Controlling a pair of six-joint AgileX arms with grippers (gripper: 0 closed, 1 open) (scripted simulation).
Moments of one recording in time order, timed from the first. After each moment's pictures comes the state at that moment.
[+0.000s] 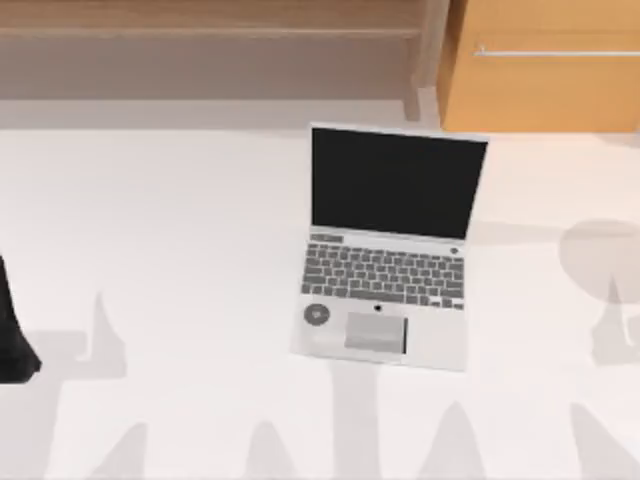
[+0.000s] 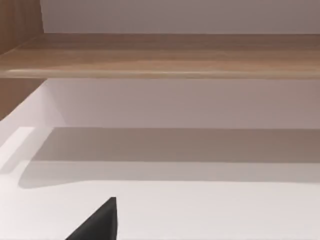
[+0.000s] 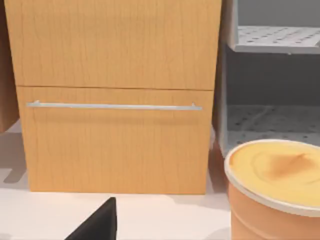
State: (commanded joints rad) left arm 0.00 0.00 0.00 0.00 0.00 0.00; right arm -0.07 0.23 0.02 0.22 -0.06 -0.02
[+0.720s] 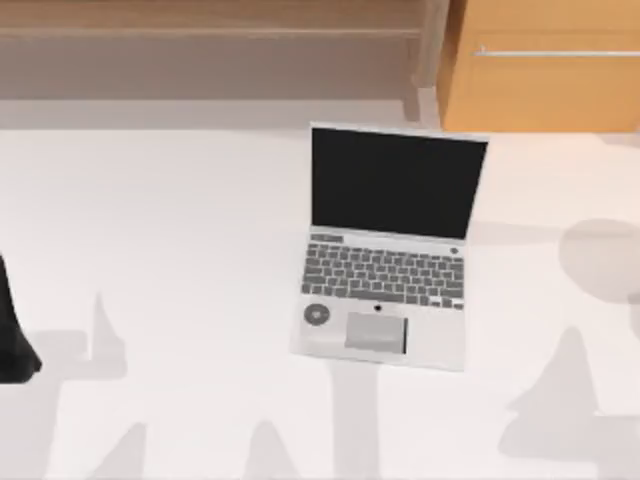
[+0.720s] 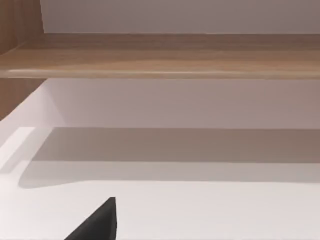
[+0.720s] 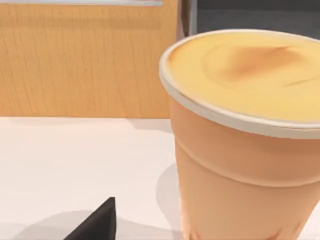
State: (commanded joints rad) left arm 0.00 0.00 0.00 0.00 0.00 0.00; right arm -0.34 1.32 0.07 1.06 -0.30 -0.07
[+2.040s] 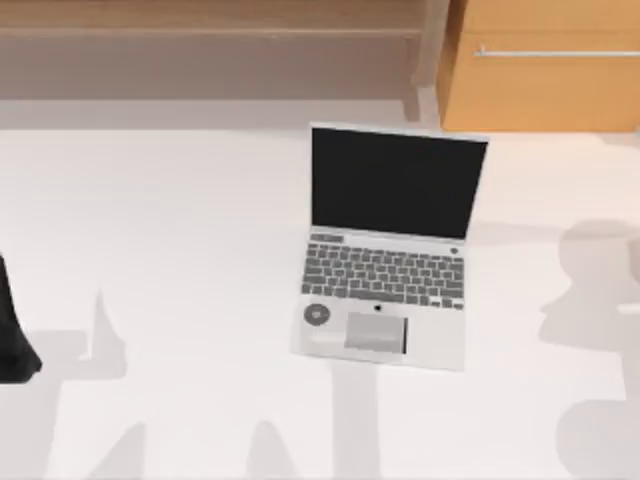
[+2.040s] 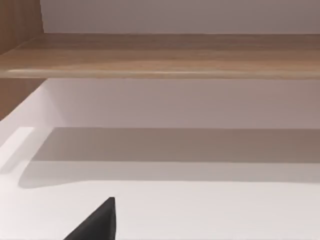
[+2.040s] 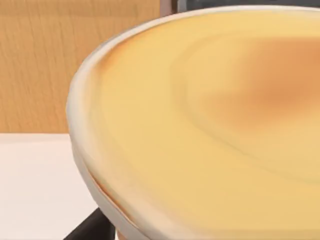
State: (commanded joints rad) left arm 0.00 0.00 0.00 0.00 0.00 0.00; right arm -0.29 1.88 0.36 1.32 -0.25 -0.05
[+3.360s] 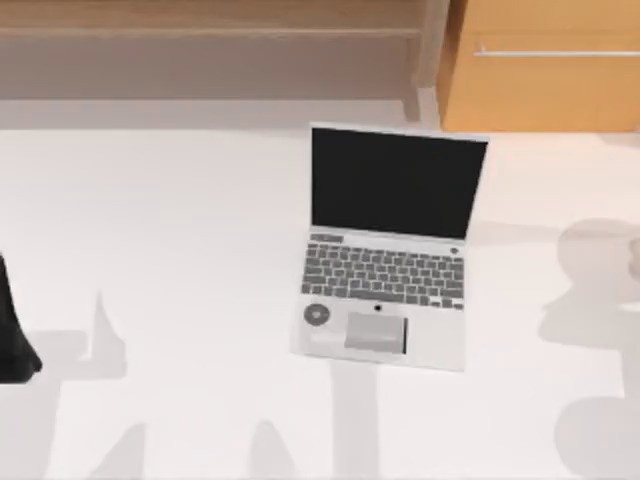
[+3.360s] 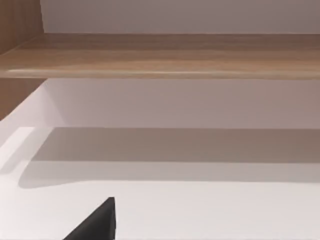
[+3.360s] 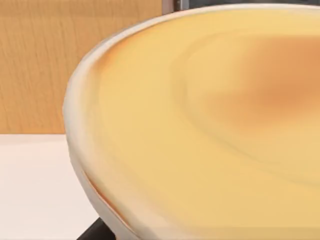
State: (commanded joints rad) left arm 0.00 0.00 0.00 0.00 0.00 0.00; right arm -0.29 1.88 0.36 1.32 -0.24 -0.05
